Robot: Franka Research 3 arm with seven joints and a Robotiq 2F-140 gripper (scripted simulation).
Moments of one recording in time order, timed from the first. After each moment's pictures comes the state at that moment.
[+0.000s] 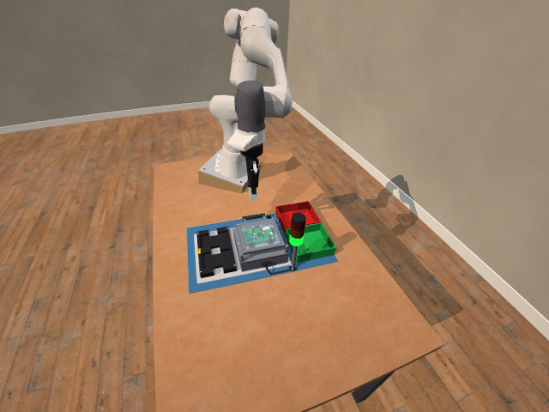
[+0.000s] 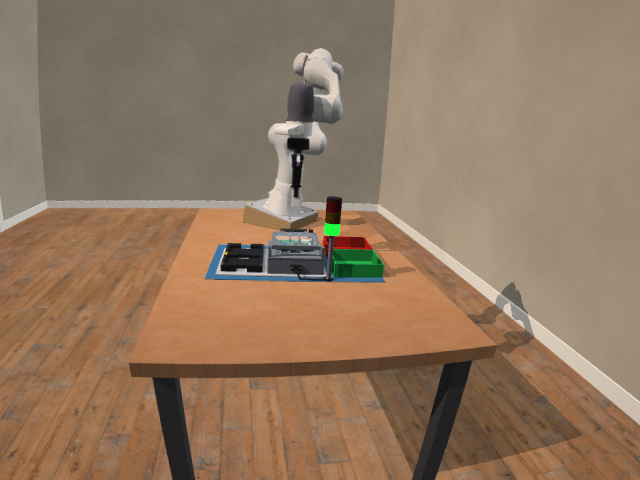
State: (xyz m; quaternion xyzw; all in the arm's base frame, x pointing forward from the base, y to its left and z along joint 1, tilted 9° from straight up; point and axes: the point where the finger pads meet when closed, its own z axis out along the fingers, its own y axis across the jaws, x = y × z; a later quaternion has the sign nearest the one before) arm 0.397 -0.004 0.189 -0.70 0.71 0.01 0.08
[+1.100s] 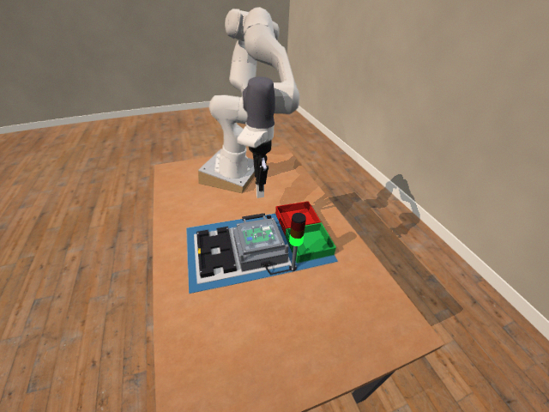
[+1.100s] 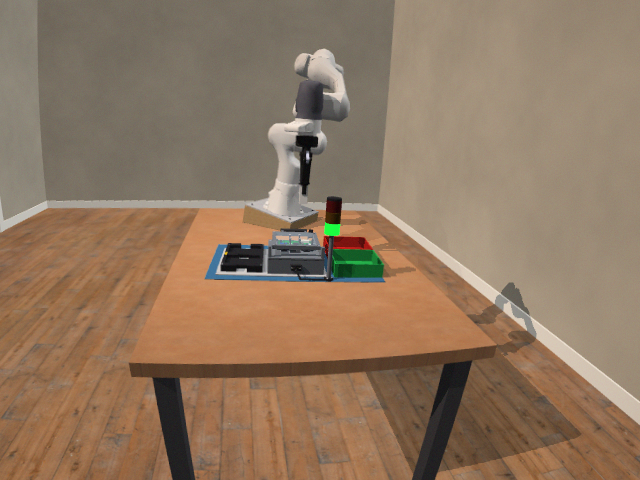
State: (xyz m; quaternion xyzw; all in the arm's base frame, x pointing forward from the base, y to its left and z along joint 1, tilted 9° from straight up) arm 0.398 0.021 0.202 -0.71 0.70 0.01 0.08
